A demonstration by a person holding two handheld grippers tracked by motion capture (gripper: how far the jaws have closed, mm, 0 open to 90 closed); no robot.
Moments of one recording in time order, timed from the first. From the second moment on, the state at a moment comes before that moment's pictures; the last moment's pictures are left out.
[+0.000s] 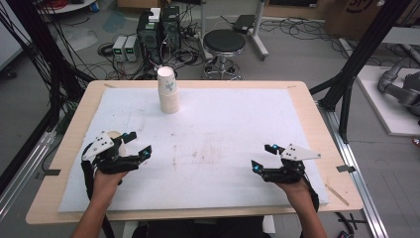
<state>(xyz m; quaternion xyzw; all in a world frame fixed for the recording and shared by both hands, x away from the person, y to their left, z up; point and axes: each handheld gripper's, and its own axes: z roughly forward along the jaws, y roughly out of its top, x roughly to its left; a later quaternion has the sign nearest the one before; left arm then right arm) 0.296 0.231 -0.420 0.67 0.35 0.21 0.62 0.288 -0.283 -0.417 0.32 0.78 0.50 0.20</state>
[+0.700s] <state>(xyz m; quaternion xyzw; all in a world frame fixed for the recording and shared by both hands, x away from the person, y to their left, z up) 0.300 0.228 -0.425 0.68 0.35 0.20 0.61 0.289 -0.284 -0.417 0.32 0.78 0.50 0.20</state>
